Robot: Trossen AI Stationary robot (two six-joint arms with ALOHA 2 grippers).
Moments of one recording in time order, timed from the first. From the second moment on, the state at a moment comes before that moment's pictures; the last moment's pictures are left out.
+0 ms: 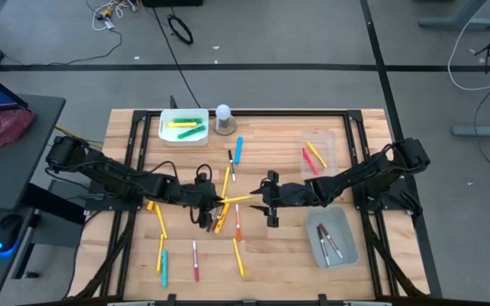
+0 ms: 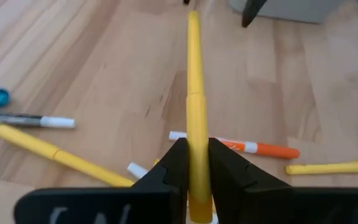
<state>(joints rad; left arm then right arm) -0.25 1.38 0.59 0.15 -0.26 -0.37 0.22 1.64 0.76 0.39 0.26 0.01</state>
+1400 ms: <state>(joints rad) -0.27 1.38 0.59 0.23 -0.26 -0.30 0.21 1.64 0.76 0.40 0.17 0.02</state>
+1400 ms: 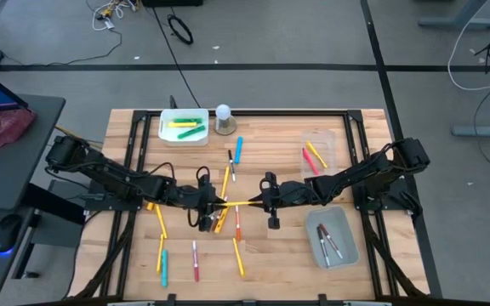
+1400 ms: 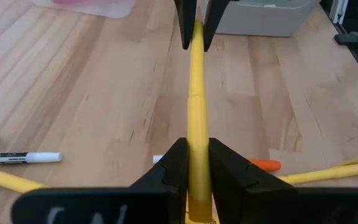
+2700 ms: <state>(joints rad) -0.27 1.38 0.59 0.24 -0.42 -0.27 -0.18 1.16 0.83 -1.10 0.33 0.78</state>
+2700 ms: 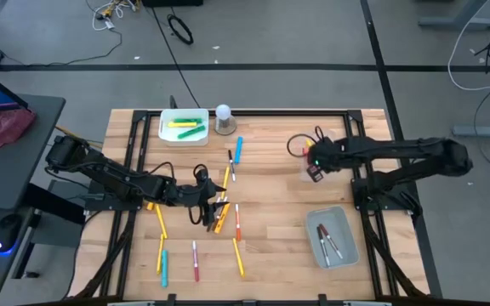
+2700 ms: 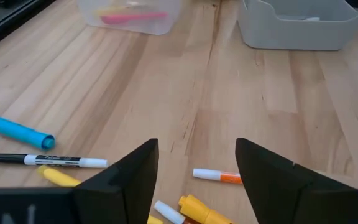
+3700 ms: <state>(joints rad) -0.27 1.38 0.59 0.24 -0.45 -0.27 -0.34 1.09 0.72 -0.83 0.25 0.63</state>
